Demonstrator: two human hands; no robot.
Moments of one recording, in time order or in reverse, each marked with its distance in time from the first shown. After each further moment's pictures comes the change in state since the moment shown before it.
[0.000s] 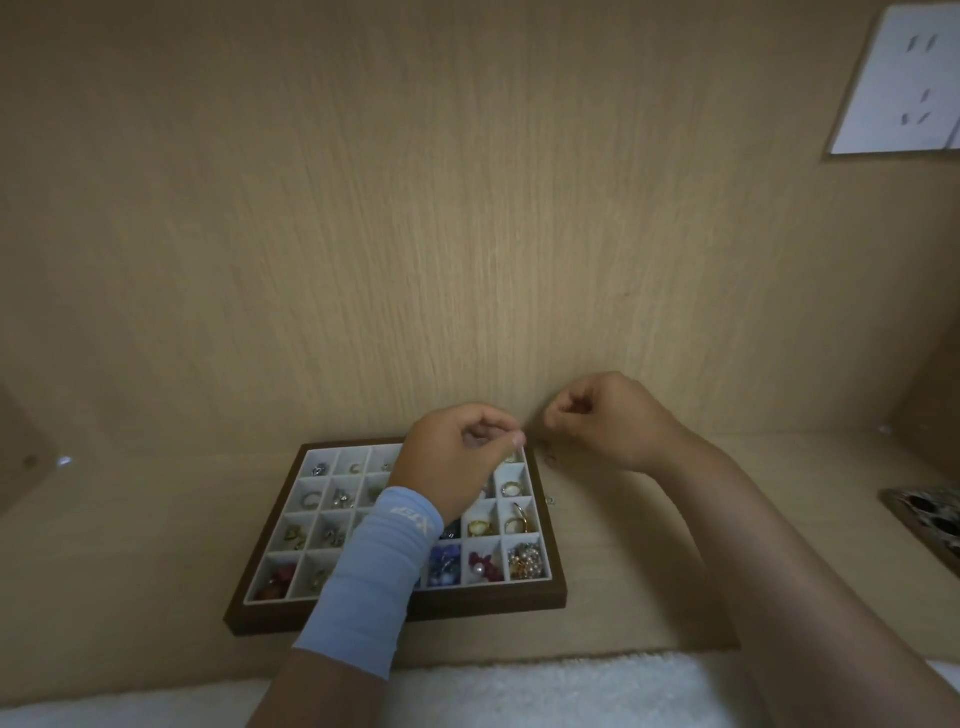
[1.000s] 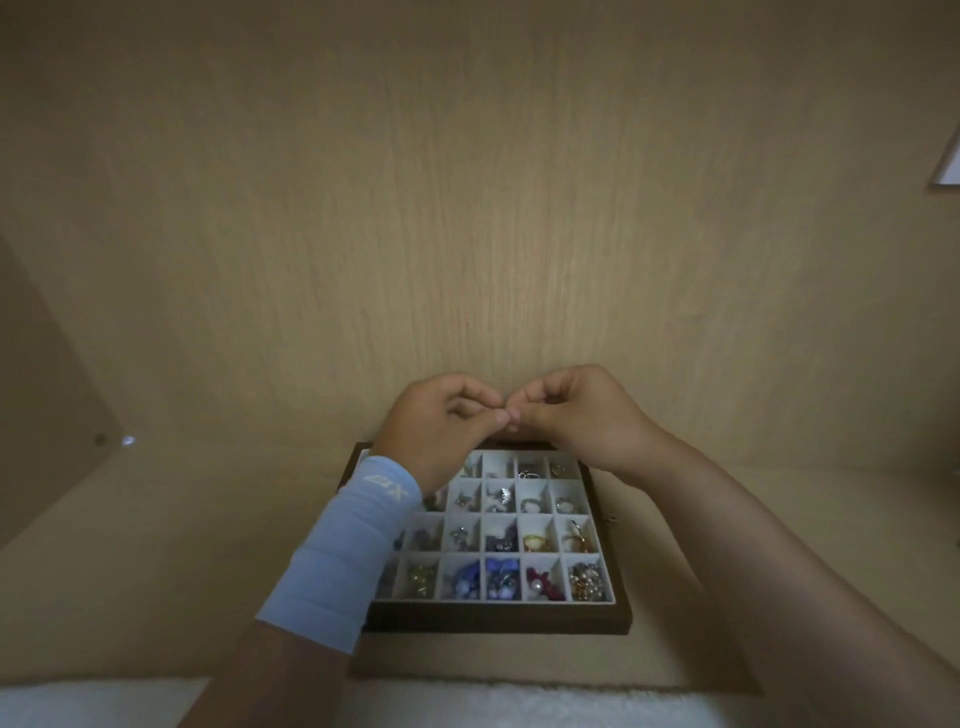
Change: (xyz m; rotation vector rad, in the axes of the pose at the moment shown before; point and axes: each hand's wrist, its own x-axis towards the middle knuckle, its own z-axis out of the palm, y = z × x) left_hand 0.010 -0.008 -0.065 -0.139 0.104 -0.123; right_hand 0.019 -0.070 0.042 0.411 -0.128 -0.098
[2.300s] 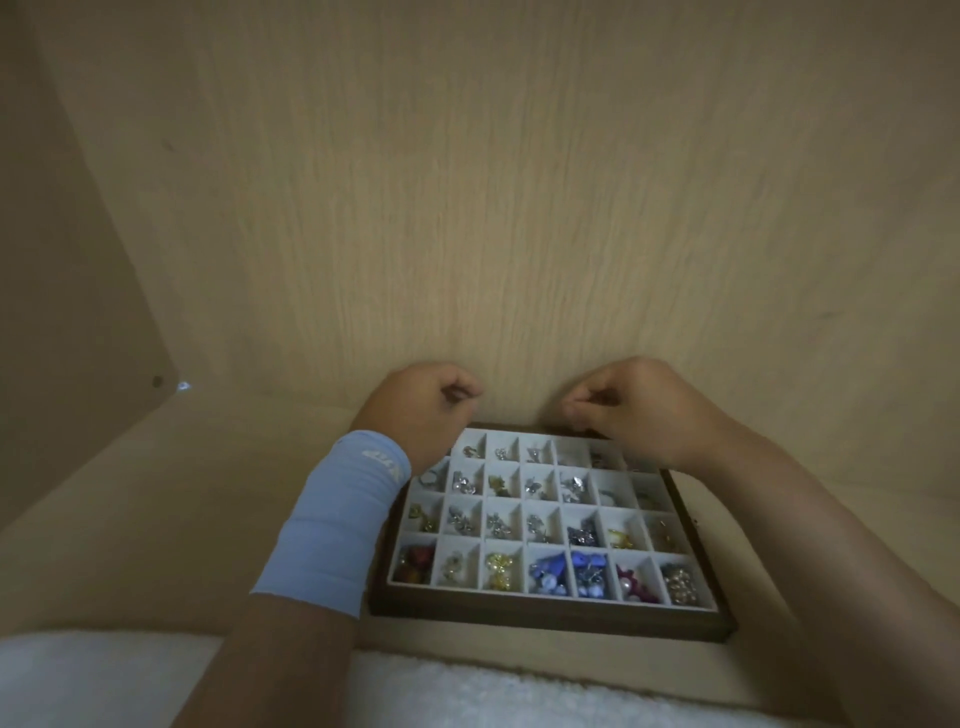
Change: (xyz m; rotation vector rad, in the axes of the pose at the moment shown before) left_hand 0.008 -0.066 -0.072 0.373 0.040 0.063; right_hand 0.023 -0.007 0.025 -0.607 -0.103 -0.038
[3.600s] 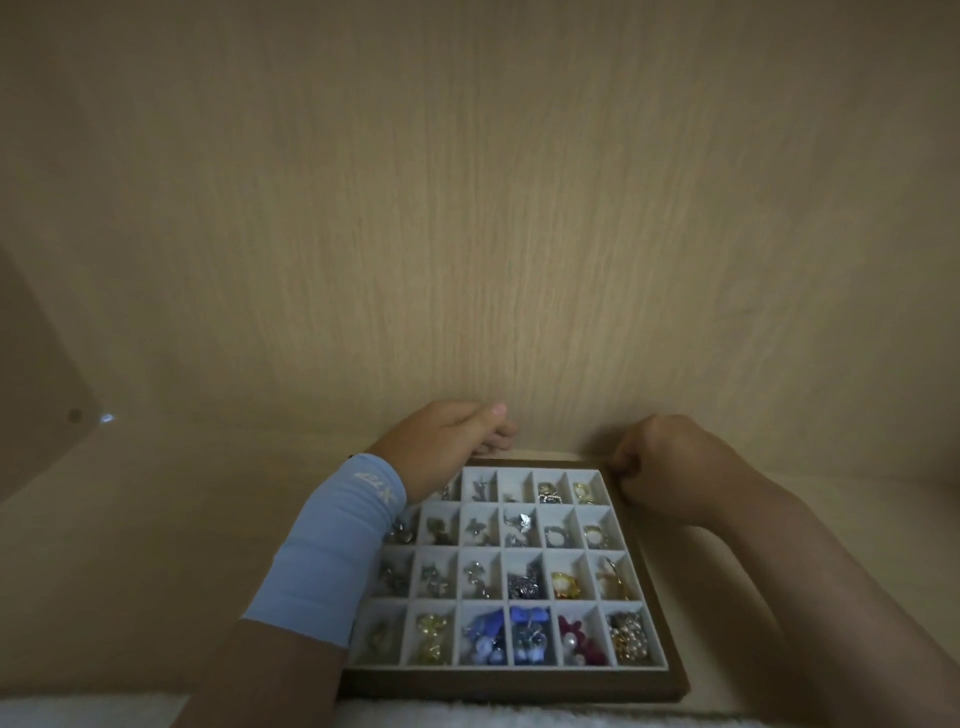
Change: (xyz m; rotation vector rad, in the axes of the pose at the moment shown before) left_hand 0.004 0.049 0.042 -0.316 -0.414 -0.104; right_hand -0.046 0.063 -0.013 -0.383 -0.086 0.358
